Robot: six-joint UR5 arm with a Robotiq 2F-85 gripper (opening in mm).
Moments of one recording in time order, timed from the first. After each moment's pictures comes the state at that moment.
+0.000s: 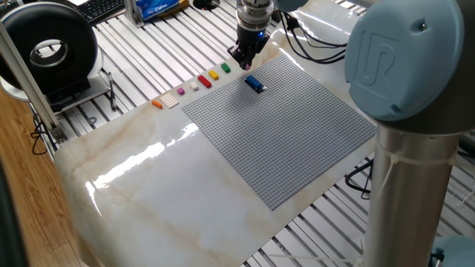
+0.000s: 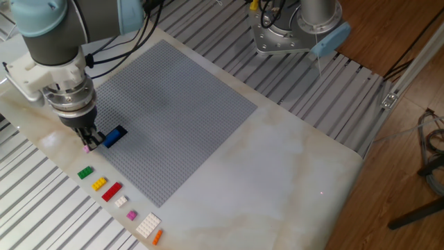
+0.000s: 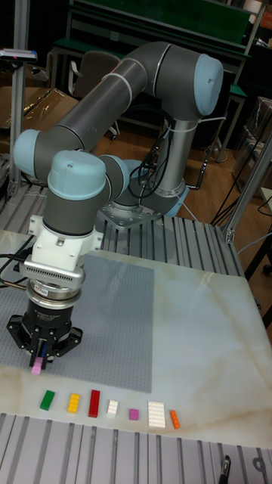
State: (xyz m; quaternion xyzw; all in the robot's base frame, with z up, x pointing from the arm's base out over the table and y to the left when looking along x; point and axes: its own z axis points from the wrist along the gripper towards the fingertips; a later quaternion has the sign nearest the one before) arm 0.687 -0.131 0.027 0.03 1.00 -0.01 0.08
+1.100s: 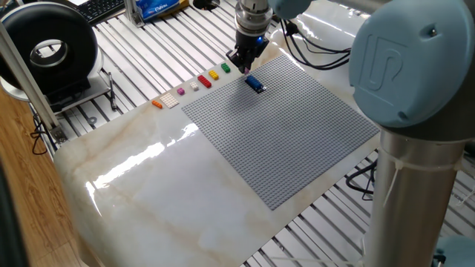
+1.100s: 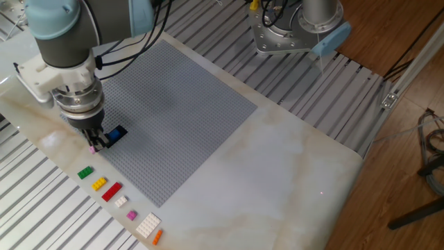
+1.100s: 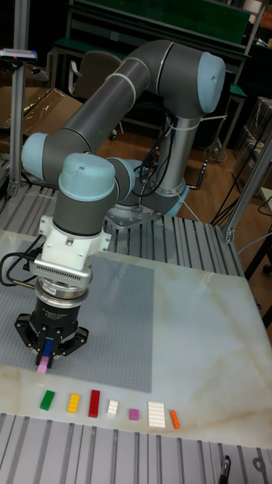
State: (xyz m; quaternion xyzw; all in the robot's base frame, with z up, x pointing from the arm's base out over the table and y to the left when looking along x) arm 0.680 -0.121 0.023 0.05 1.00 -0.02 0.08
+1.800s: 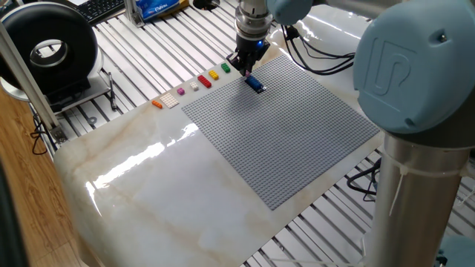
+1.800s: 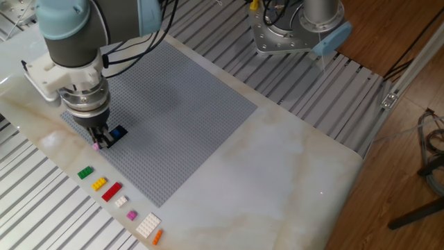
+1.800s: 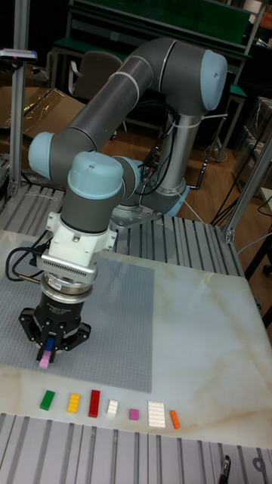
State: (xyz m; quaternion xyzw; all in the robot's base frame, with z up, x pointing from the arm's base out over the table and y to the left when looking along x) arm 0.668 -0.121 0.025 0.05 1.00 -0.03 0.08
